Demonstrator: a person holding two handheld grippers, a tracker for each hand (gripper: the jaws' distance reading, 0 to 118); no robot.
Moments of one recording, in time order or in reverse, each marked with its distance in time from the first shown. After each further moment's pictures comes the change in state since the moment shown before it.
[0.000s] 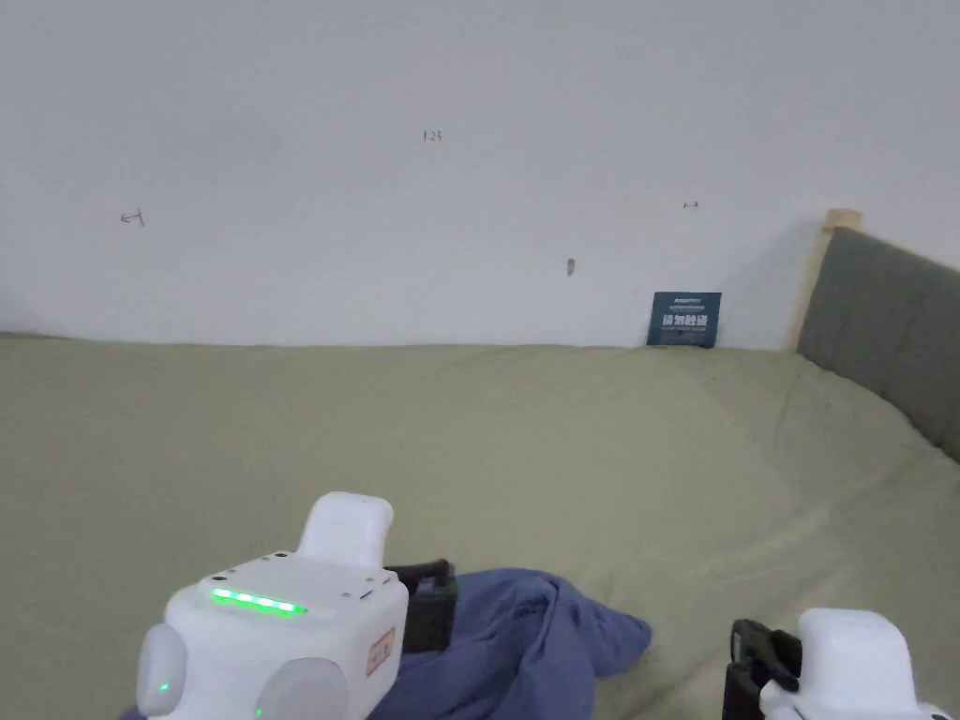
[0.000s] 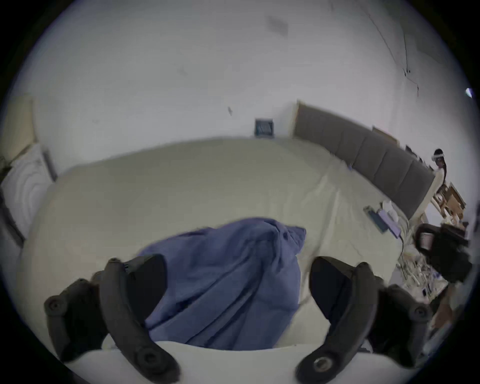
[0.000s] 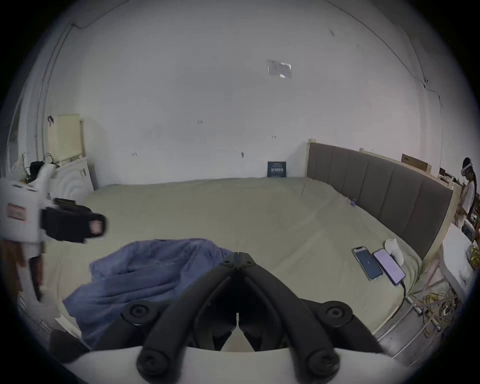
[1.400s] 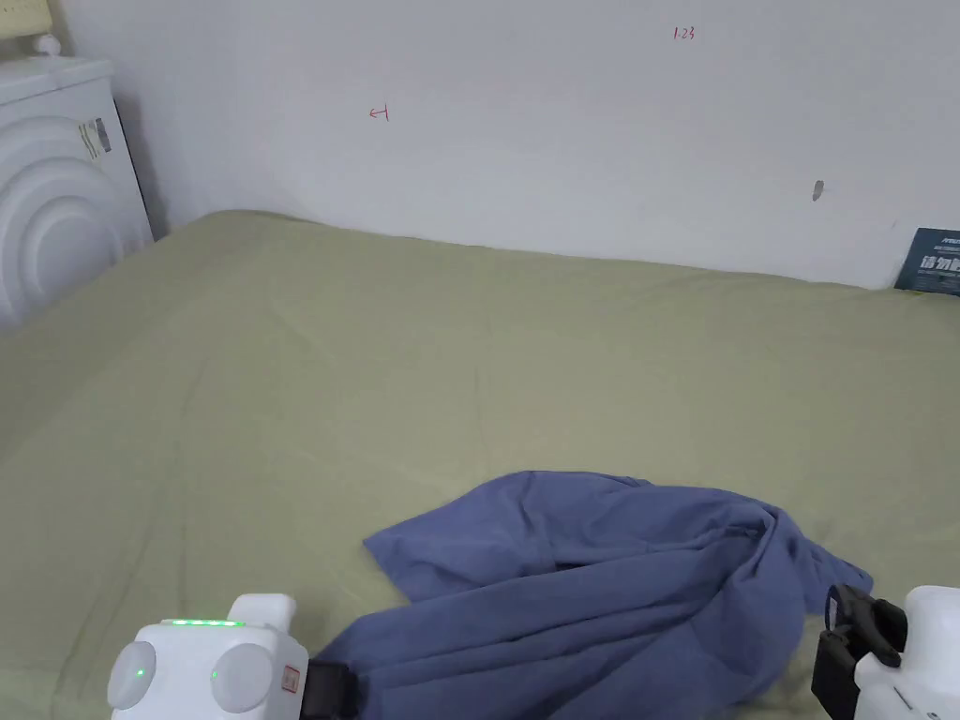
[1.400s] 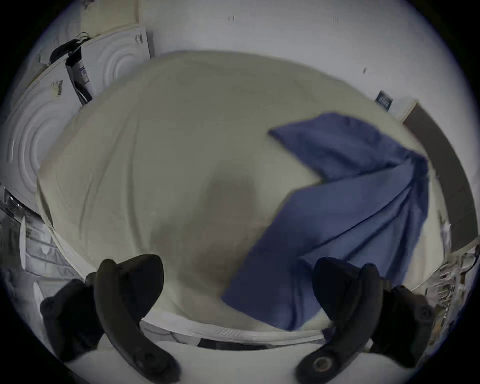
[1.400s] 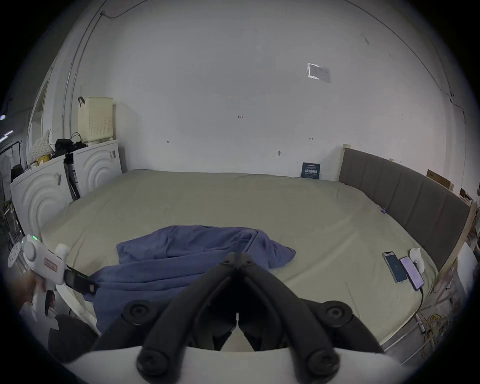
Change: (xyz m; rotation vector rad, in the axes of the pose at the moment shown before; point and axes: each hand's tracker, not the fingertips) left arm -0.176 -0.197 -0.002 -0.659 0.349 0.338; right arm -0.078 -0.029 0.000 -0.030 0.149 0.103
